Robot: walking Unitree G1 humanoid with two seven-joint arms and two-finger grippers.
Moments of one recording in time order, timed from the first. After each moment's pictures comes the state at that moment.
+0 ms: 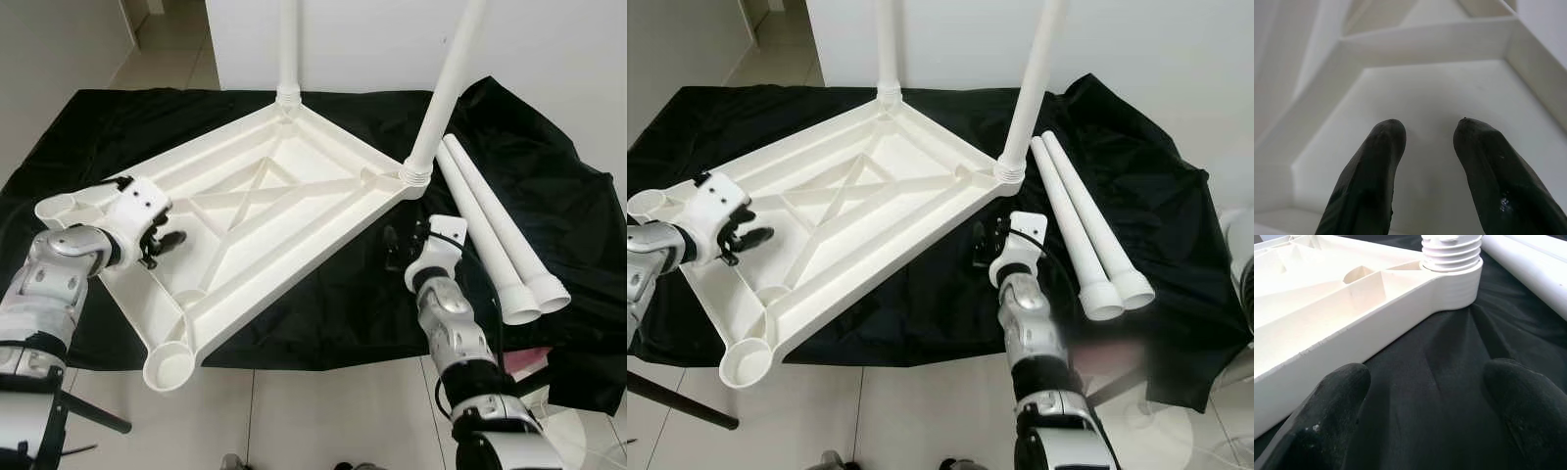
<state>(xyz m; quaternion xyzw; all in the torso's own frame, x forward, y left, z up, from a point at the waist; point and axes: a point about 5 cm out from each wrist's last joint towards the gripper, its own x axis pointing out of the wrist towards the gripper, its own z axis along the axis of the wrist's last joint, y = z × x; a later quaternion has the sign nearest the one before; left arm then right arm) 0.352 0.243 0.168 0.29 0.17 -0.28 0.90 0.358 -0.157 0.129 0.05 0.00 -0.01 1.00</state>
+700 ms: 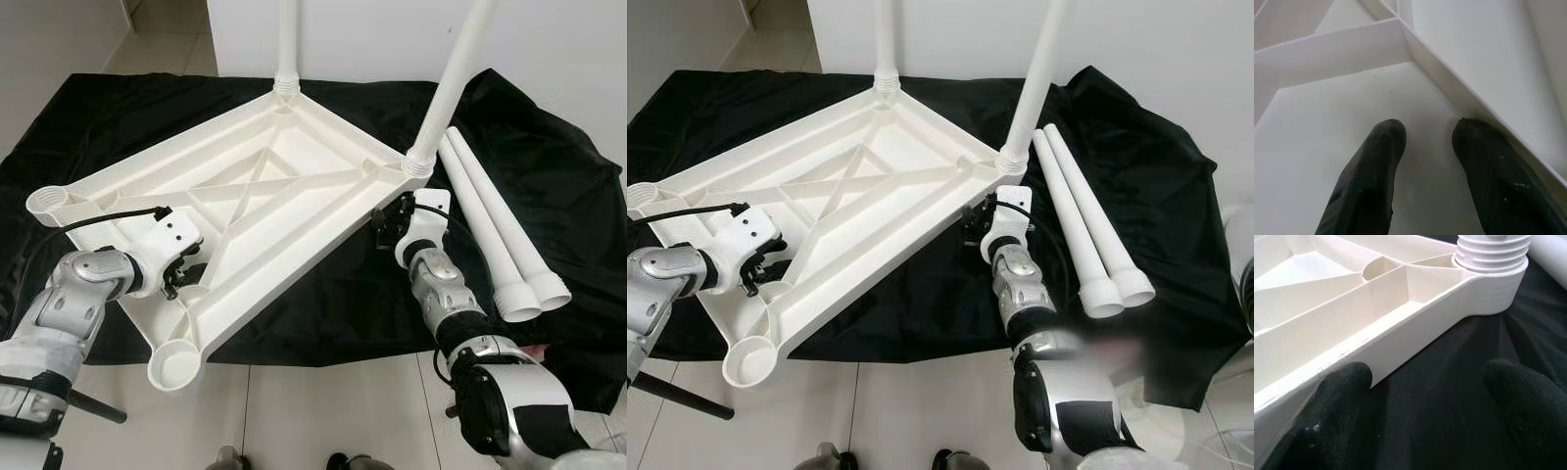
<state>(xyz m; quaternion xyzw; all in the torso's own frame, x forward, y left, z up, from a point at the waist) 0.325 0.209 0.162 0.29 0.17 -0.37 0.86 0.392 -0.146 0.146 0.03 0.02 0.04 1.00</state>
